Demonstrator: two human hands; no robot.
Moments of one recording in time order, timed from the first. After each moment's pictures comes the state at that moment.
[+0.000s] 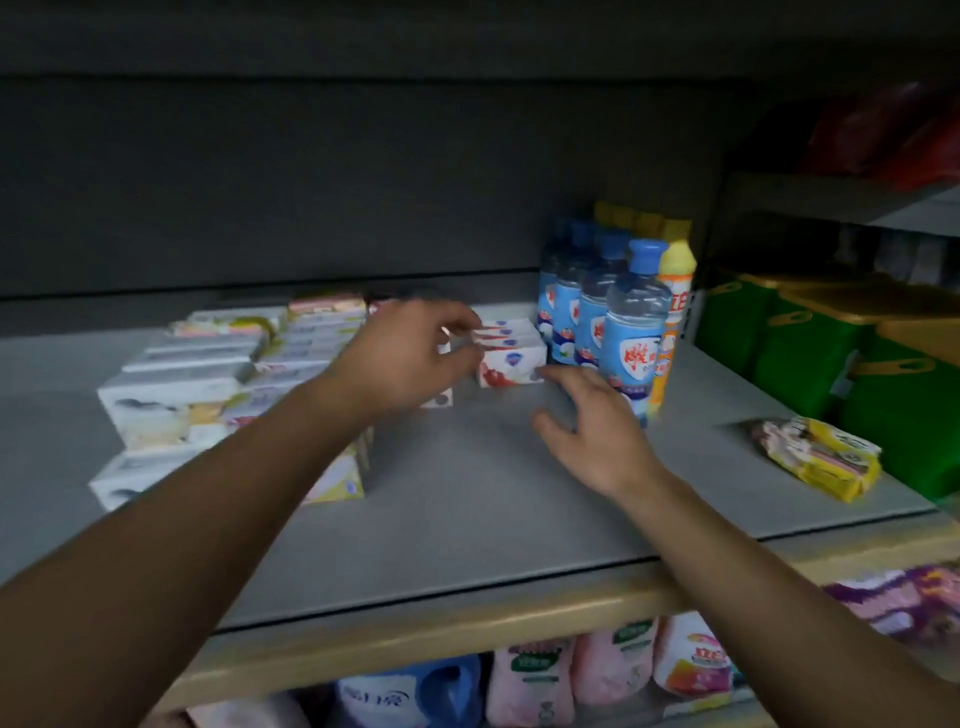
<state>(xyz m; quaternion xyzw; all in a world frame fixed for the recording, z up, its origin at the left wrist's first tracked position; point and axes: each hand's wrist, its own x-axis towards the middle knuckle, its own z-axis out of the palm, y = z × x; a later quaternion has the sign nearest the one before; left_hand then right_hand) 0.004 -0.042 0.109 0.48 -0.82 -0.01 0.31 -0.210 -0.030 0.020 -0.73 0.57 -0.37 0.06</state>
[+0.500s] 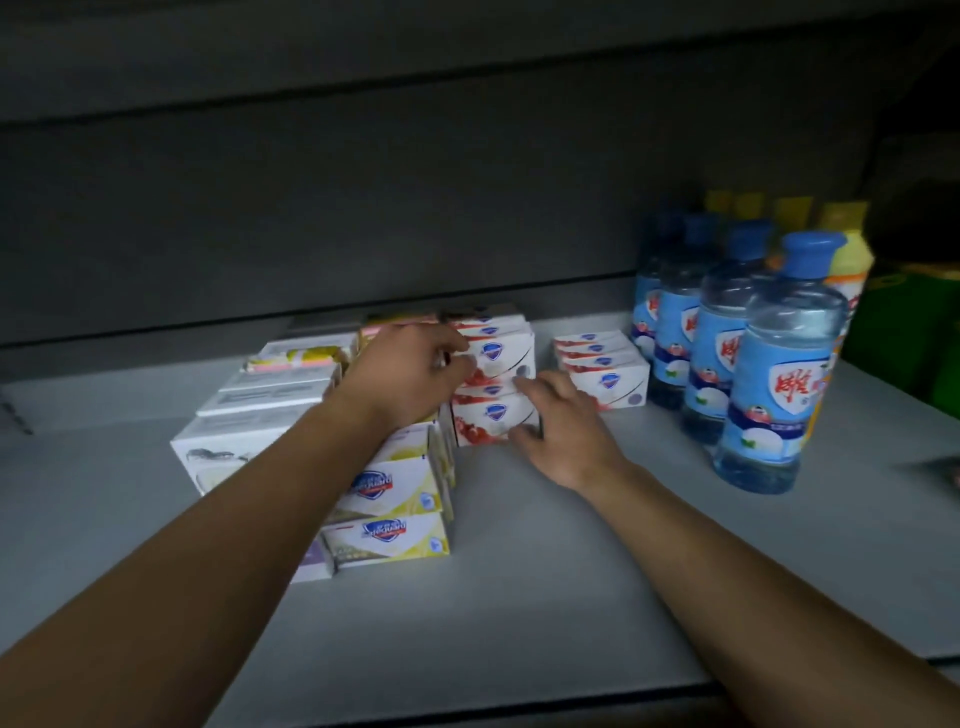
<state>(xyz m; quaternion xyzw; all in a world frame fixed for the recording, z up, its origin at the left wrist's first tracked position) 0.081 -0.115 0.089 0.58 -0.77 0.02 0.26 -0.111 -0.143 -0.012 -0.77 0.55 -0.29 0.11</state>
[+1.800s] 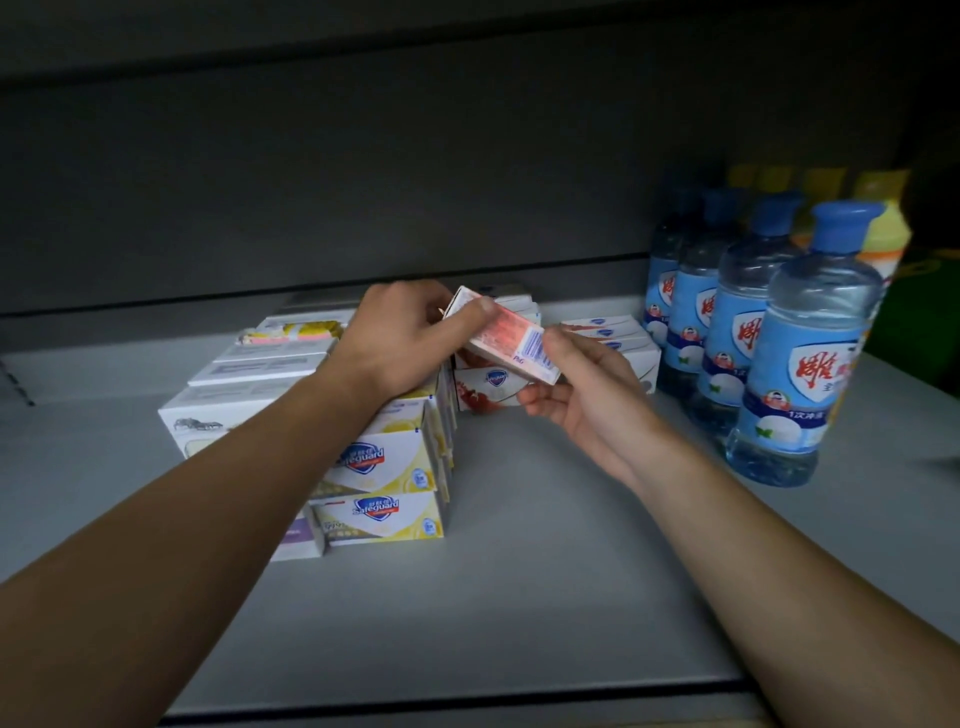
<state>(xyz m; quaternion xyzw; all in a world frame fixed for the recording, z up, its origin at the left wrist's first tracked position) 0.078 -0.114 0.094 0.54 -0.75 0.02 0.37 -0.113 -0.106 0.032 -0.46 0.27 -0.58 0.62</state>
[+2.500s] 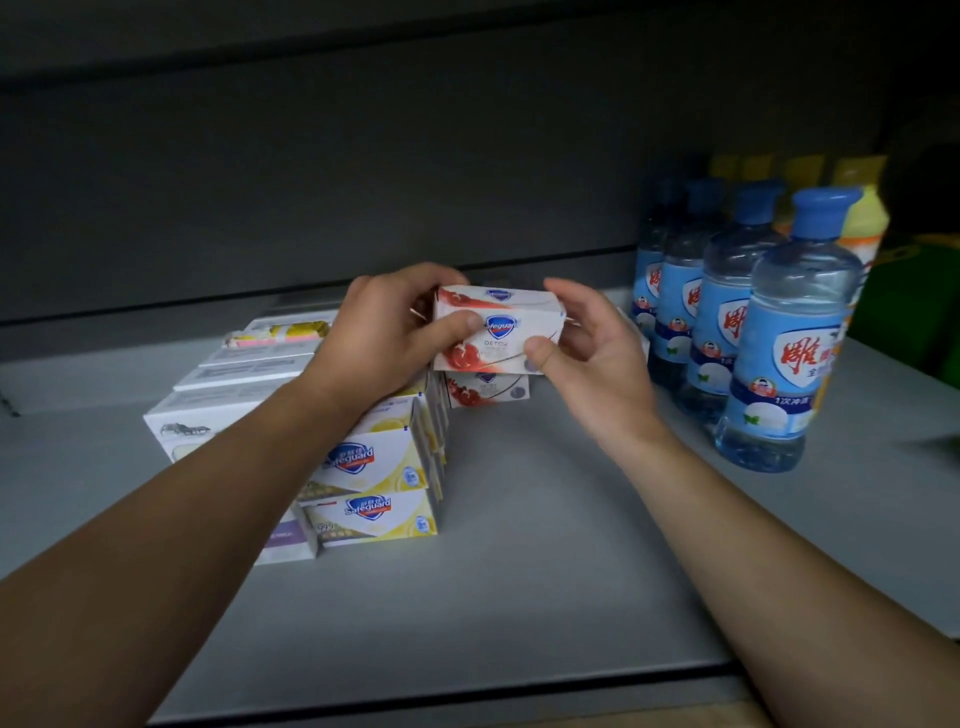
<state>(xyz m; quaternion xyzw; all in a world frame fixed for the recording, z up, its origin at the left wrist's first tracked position) 0.080 -0.102 0.094 0.46 -0.79 -0.02 0.41 -0.116 -0.107 0.033 -0.59 0.33 -0.65 0.36</state>
